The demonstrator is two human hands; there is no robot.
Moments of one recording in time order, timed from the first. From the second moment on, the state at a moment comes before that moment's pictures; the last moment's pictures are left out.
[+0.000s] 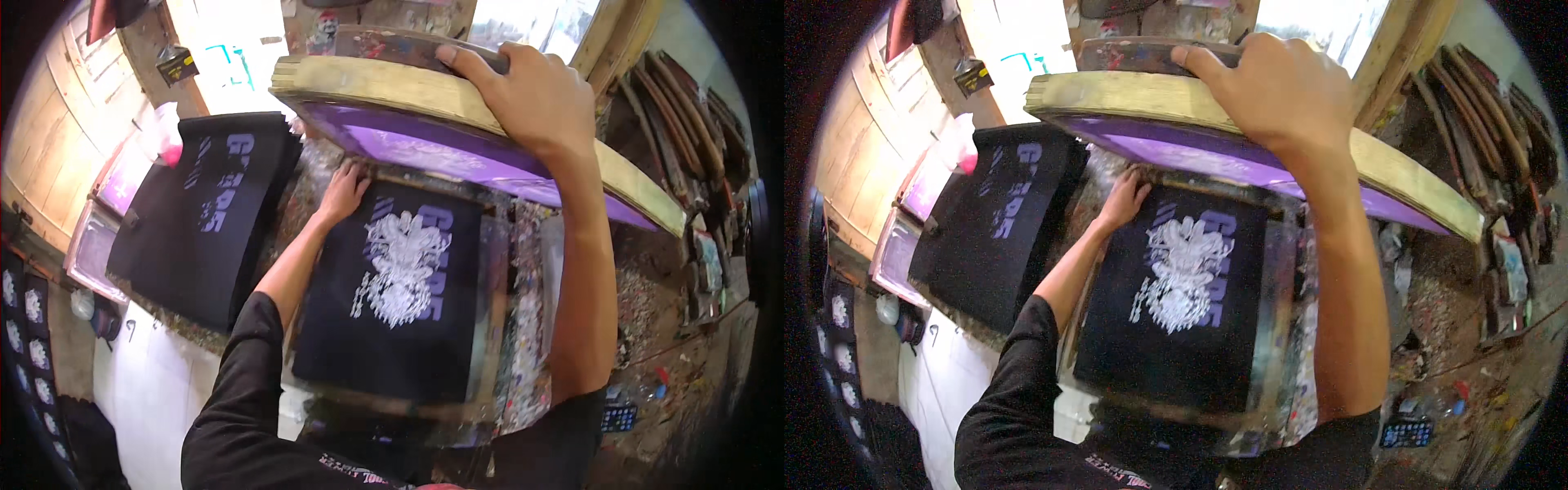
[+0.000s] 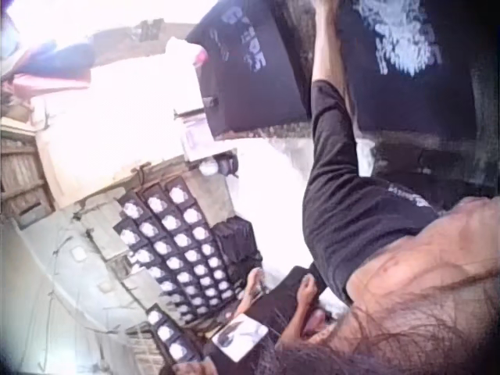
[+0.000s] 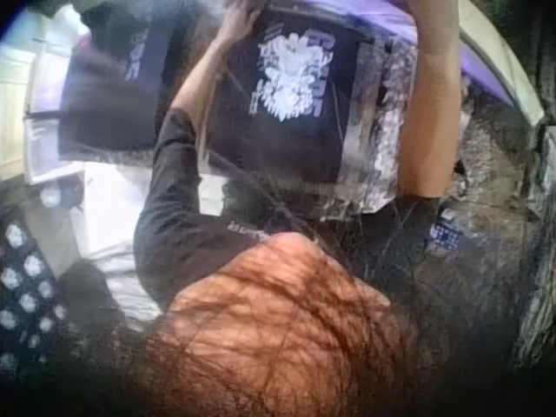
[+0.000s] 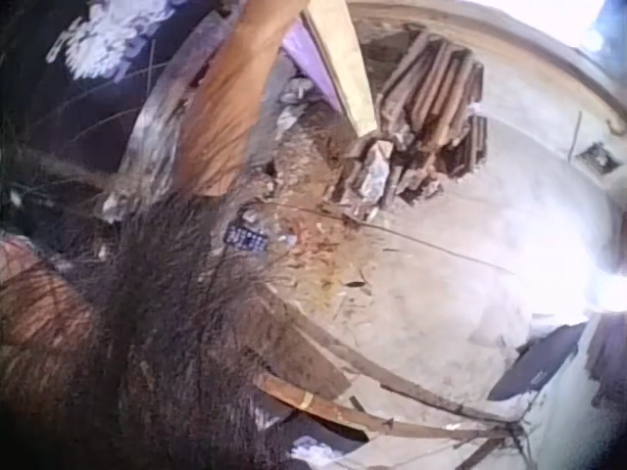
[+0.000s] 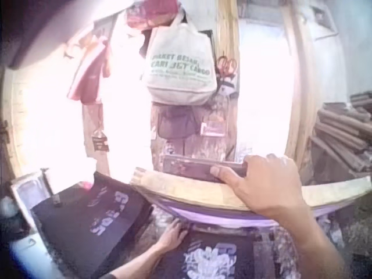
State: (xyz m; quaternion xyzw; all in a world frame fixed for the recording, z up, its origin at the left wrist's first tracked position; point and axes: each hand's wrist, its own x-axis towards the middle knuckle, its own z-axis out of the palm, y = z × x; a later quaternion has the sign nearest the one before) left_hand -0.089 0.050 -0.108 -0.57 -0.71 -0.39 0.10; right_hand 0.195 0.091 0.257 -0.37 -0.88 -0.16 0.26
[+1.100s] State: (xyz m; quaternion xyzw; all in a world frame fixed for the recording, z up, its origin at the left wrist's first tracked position) left_hand 0.093 -0.066 0.057 -0.72 -0.62 -0.27 0.17; right_hand 0.196 0.116 0.287 -0.40 -0.88 -0.08 0.24
